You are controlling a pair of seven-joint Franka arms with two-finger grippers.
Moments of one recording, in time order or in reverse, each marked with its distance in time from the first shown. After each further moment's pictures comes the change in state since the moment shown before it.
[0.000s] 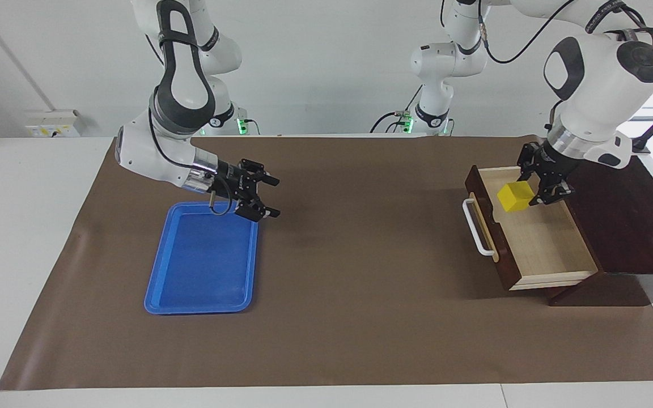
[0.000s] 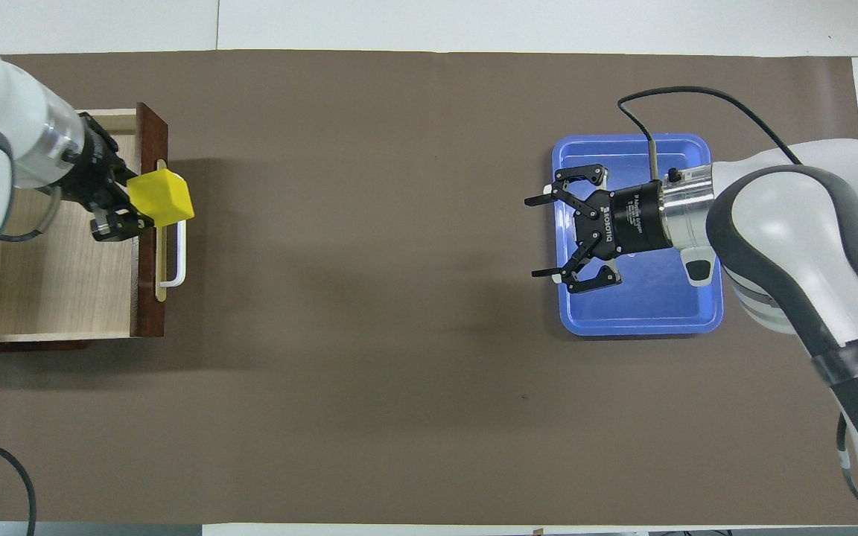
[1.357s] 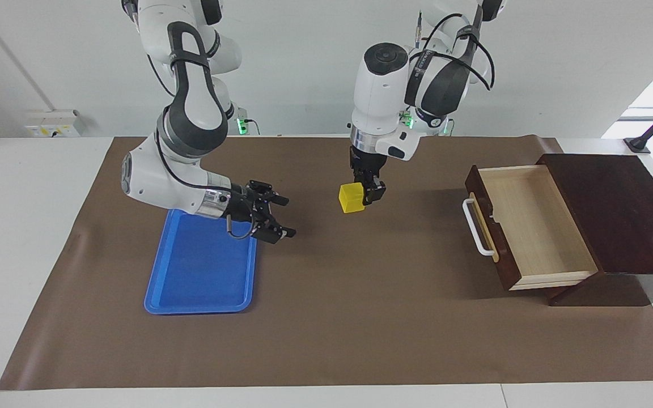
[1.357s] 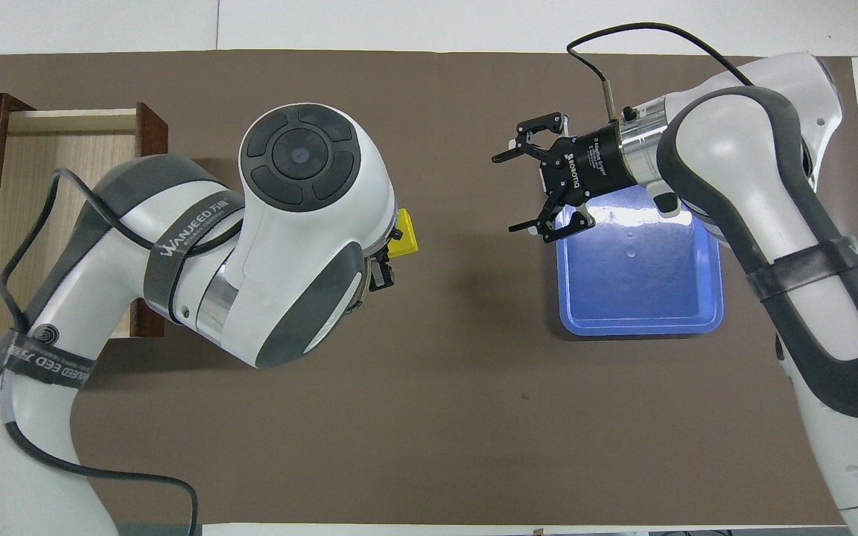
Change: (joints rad) left arm -0.395 0.078 0.000 0.002 -0.015 0.181 -0.330; right arm 0.034 0.256 0.000 0.370 -0.090 -0.098 -0.017
